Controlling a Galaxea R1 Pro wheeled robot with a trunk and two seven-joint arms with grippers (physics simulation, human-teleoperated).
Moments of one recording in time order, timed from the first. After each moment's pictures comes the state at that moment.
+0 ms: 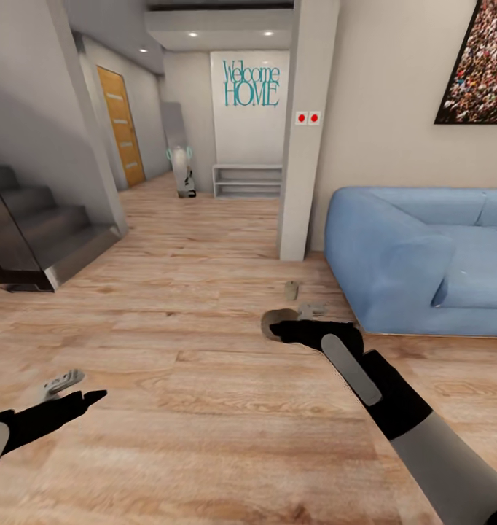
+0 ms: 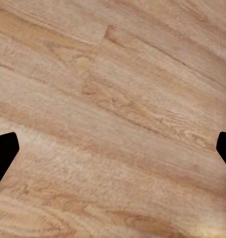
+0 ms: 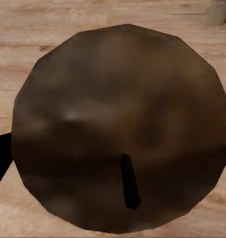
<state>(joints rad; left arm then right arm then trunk) -0.23 0.33 0.32 -1.51 0.61 0.98 -0.05 -0.78 -0.14 0.52 -1.34 -0.86 0.79 -0.44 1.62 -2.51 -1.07</state>
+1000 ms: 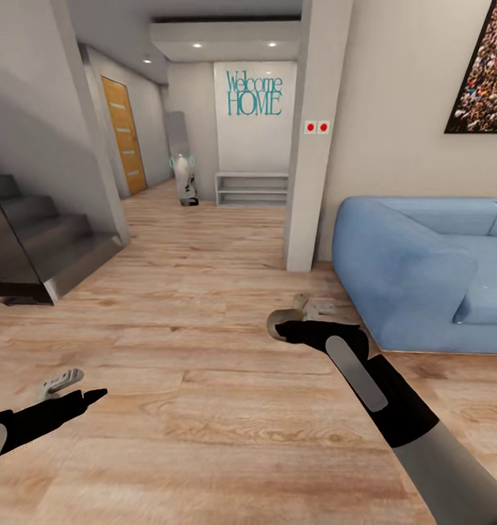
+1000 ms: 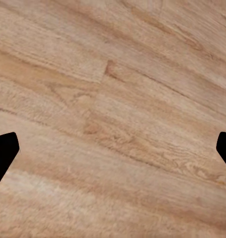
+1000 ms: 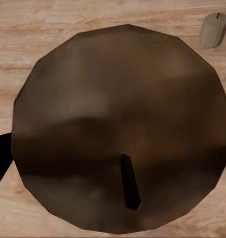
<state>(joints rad) -0.22 0.33 0.33 -1.53 0.62 0.98 -0.06 -0.74 -0.13 0.47 -1.40 -0.84 0.83 -0.51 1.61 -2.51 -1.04</state>
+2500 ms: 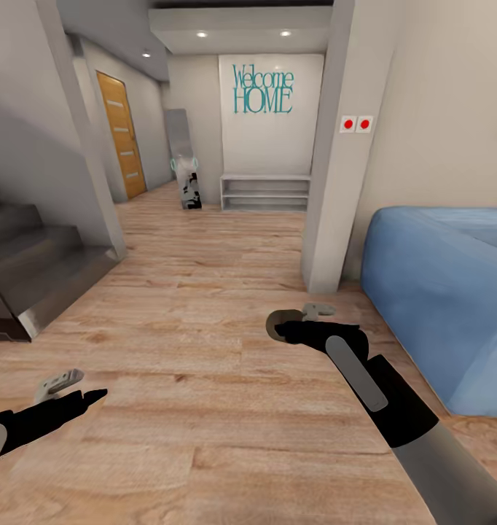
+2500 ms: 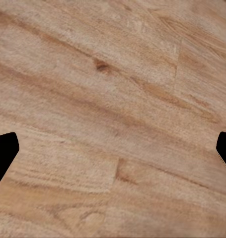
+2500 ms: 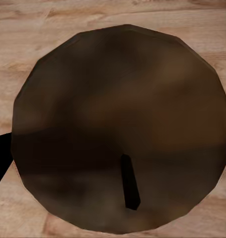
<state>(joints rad) -0.22 0.33 0.33 -1.53 0.62 0.98 -0.06 -0.74 -0.13 0.47 -1.40 -0.86 0.82 -0.51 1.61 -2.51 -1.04</state>
